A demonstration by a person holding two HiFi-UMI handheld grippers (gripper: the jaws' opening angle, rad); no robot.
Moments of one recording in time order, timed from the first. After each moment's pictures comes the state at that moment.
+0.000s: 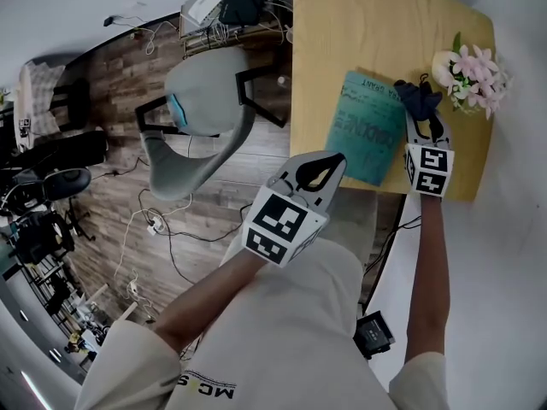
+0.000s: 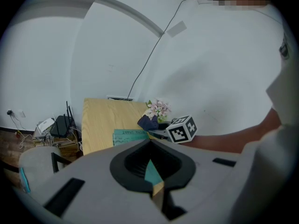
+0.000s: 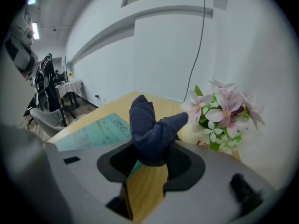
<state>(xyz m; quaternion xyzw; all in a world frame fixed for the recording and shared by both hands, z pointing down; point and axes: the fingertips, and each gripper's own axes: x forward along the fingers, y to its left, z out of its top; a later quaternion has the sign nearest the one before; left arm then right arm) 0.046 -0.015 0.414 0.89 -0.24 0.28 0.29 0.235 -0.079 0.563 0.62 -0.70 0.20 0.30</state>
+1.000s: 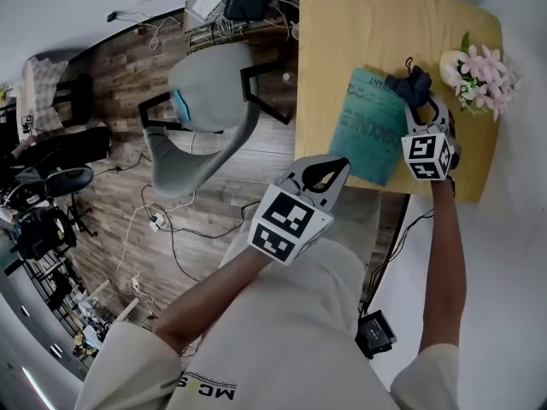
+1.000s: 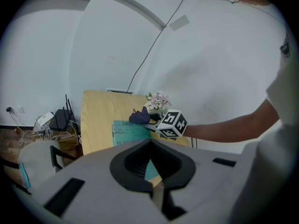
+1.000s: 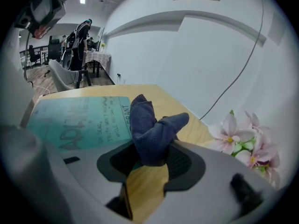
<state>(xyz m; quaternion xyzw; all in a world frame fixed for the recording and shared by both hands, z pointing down) 0.041 -0.003 0.434 0.88 -0.22 0.30 0.31 0.214 -0.107 0.582 0.51 -0.74 0.04 0.44</state>
